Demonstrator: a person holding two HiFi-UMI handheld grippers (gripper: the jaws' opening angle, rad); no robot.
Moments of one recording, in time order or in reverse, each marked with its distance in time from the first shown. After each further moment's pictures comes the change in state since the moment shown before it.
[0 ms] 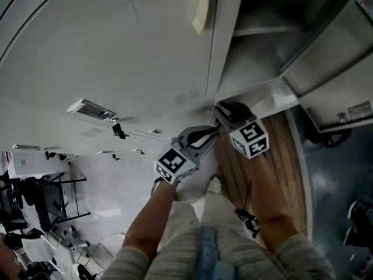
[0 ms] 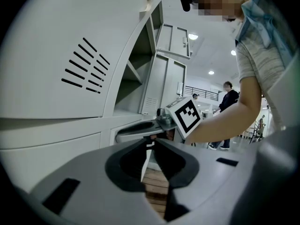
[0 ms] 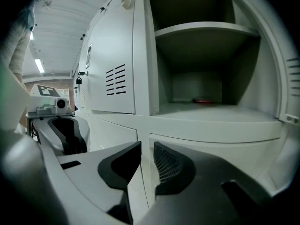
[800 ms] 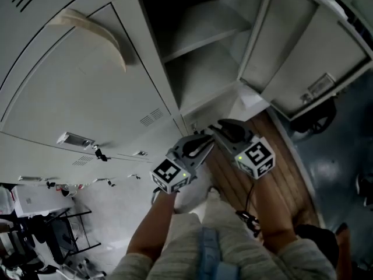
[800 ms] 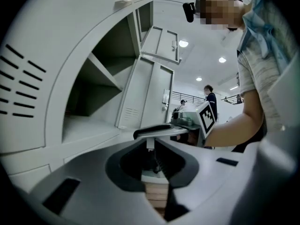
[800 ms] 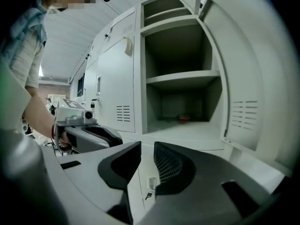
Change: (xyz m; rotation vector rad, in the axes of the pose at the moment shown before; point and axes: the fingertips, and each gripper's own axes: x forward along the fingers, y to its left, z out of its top) left arm 0.050 -0.062 0.055 0.015 -0.049 -0.151; right arm -0.136 -0.011 0.038 0.047 -0.140 -0.057
